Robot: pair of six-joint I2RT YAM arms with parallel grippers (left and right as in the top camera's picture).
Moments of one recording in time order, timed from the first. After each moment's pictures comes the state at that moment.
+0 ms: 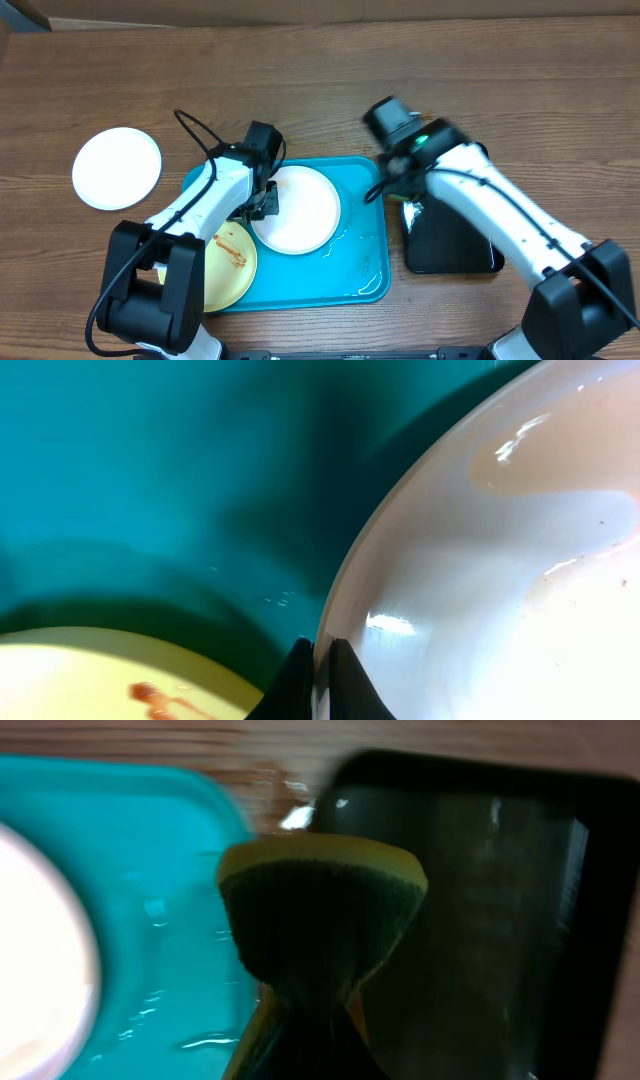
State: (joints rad) left arm -0.28 1.77 1.09 -0.89 -0.18 -0.41; right arm 0.51 1.71 1.39 -1.07 0.21 0.44
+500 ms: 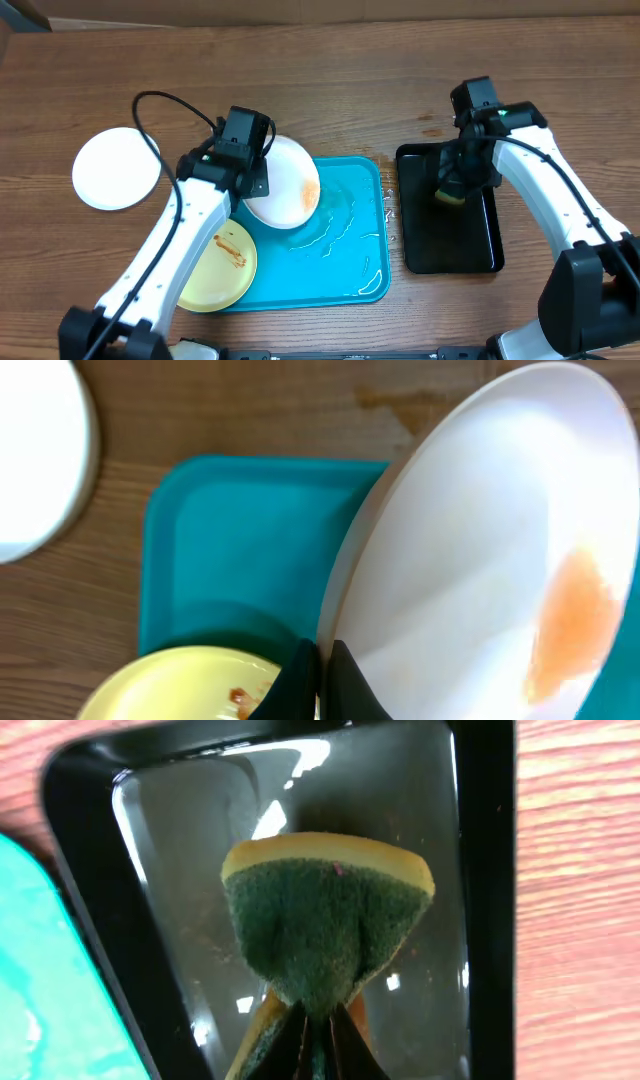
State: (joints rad) left arm -0.30 1.48 1.13 -0.87 -0.29 -0.36; right arm 0.18 1.71 1.30 -1.06 0.04 0.34
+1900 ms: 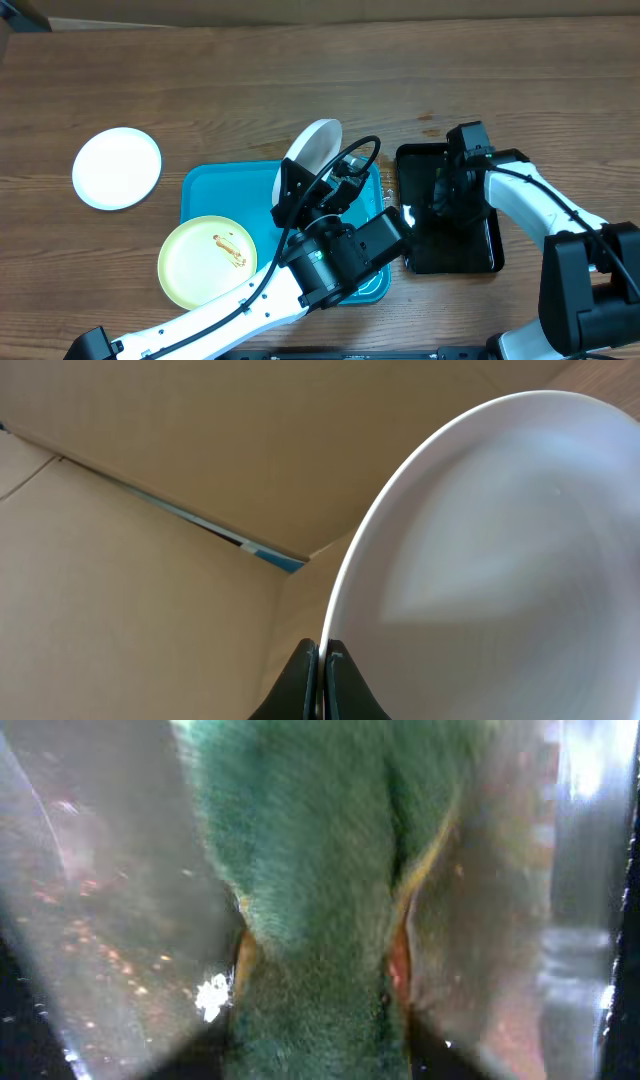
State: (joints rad) left arm -1.05 1.40 1.13 -0.83 -1.41 -0.18; right arm 0.17 1.71 0.96 -0.72 -0.03 0.32
